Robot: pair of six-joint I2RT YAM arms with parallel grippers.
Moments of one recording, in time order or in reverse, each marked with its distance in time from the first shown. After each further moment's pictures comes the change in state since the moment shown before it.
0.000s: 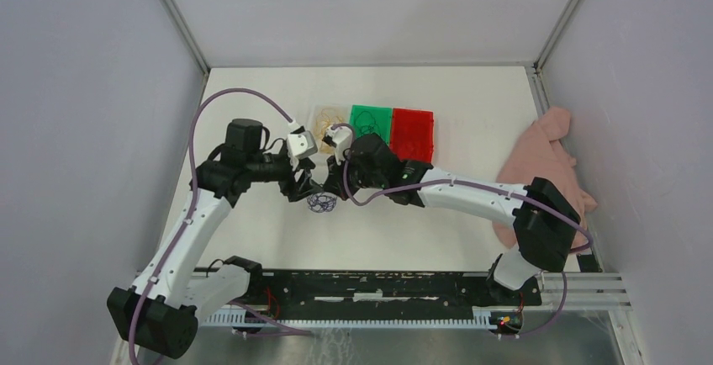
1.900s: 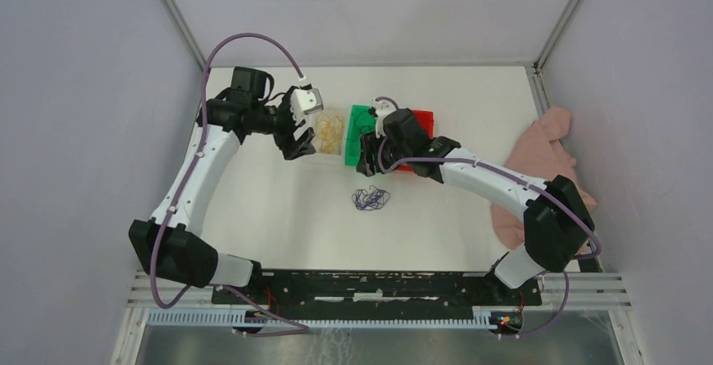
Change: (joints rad) left arm 0.068 0.413 0.471 -0.224 -0.136 0.266; right arm -0.260 -0.044 0.053 -0.249 0.072 0.104
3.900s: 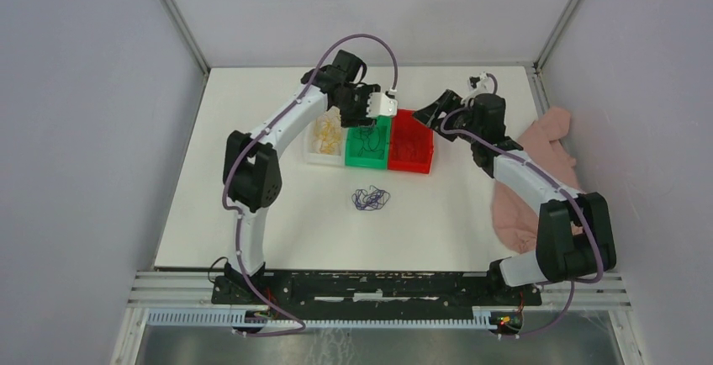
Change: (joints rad) left arm -0.304 0.678 0.458 0.124 -0.322 0.362; right arm -0.552 -0.129 -0.298 0.444 -0.246 0.343
